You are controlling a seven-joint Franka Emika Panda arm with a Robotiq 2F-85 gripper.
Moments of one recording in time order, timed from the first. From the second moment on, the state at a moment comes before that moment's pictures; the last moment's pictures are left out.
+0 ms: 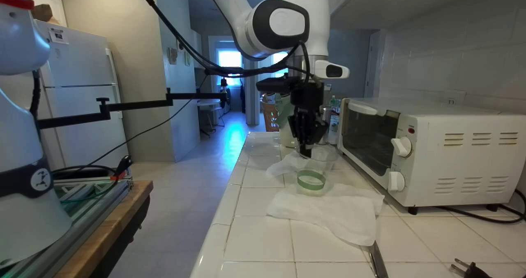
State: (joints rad) arm 0.07 0.25 0.06 -2.21 -0.09 2.48 -0.06
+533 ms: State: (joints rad) arm 0.08 0.24 0.06 -2.20 -0.16 2.45 -0.04
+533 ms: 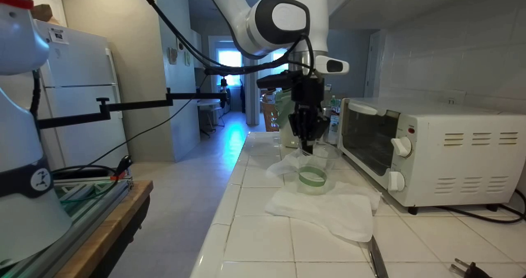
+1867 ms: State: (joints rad) arm -0.03 0.12 -0.10 -2.19 -0.38 2.45 0.17
